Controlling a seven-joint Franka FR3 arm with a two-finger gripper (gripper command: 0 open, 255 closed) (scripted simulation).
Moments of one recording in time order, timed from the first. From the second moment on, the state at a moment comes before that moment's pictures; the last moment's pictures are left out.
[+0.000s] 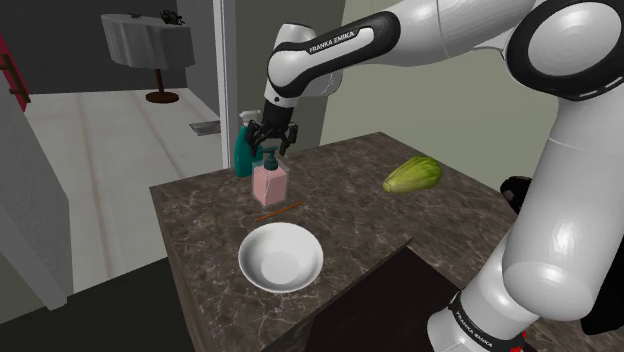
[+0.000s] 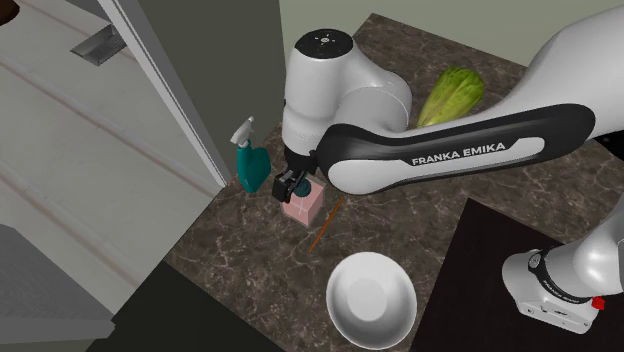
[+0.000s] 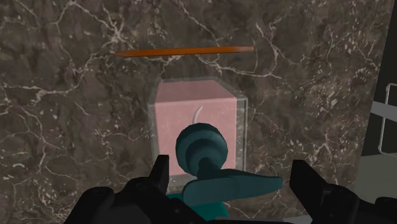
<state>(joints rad) 0.11 0.23 0.14 -1.88 0.11 2.21 0.28</state>
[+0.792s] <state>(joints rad) 0.11 0.23 0.14 -1.88 0.11 2.21 0.28</state>
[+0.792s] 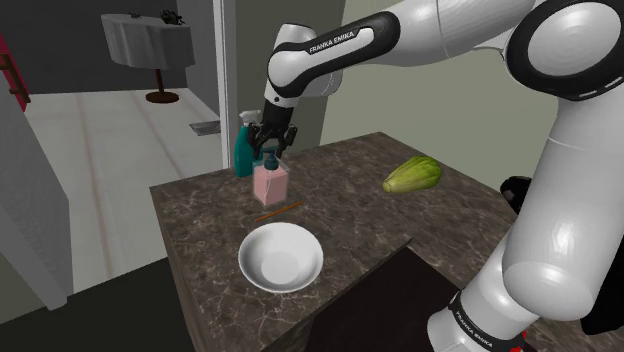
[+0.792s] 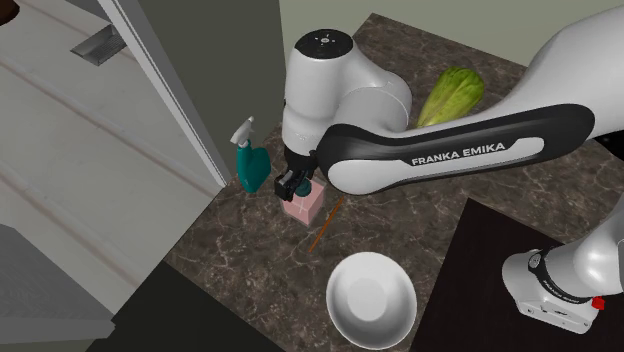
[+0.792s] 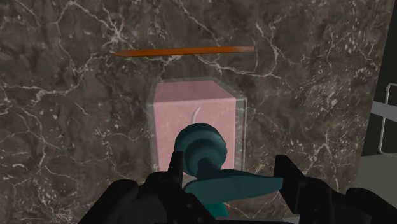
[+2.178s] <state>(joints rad) 0.11 0.17 0.14 -1.72 0.10 1.99 0.30</state>
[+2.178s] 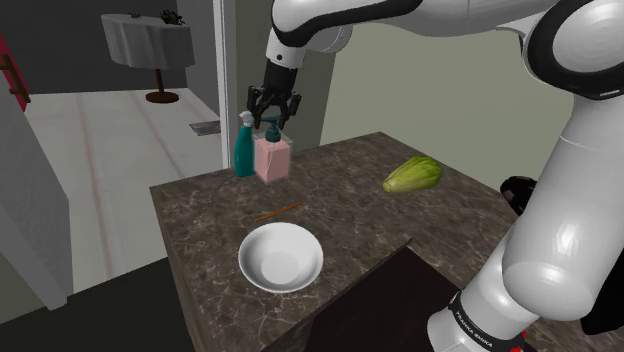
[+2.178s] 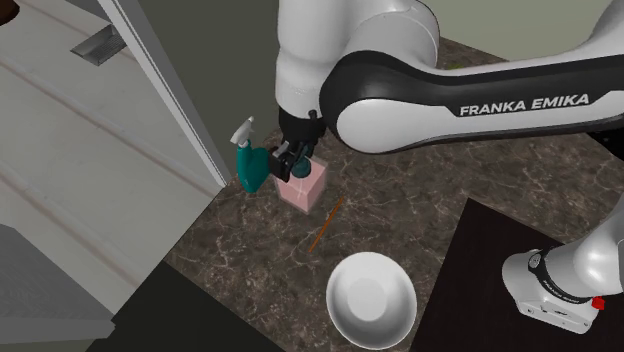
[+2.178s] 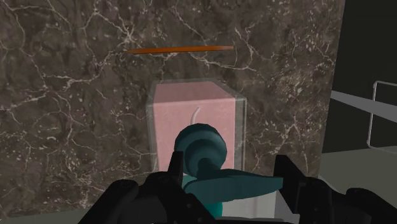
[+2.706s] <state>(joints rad) 0.11 0.16 0.14 -1.61 0.10 1.88 0.31</state>
